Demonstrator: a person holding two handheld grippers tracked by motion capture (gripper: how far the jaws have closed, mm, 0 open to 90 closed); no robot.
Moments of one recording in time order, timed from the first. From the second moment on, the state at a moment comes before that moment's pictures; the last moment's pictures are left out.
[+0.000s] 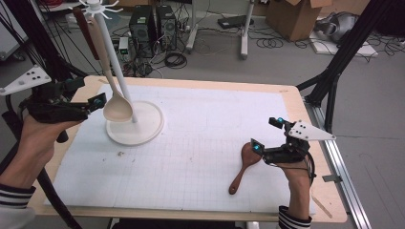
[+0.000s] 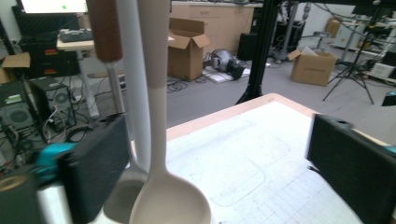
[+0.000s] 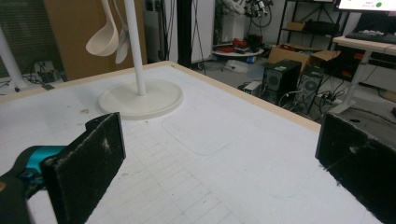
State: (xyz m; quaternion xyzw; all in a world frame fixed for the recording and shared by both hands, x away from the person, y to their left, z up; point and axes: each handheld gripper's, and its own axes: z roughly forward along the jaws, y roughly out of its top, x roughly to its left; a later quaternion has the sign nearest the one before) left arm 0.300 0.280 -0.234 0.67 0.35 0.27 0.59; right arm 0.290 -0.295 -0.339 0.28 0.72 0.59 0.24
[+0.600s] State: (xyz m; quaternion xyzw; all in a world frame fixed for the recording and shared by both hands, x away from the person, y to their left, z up) left arm 0.291 0.285 -0.232 0.68 0.34 0.28 0.59; right arm 0.290 -0.297 -0.339 0.28 0.72 0.59 0.24
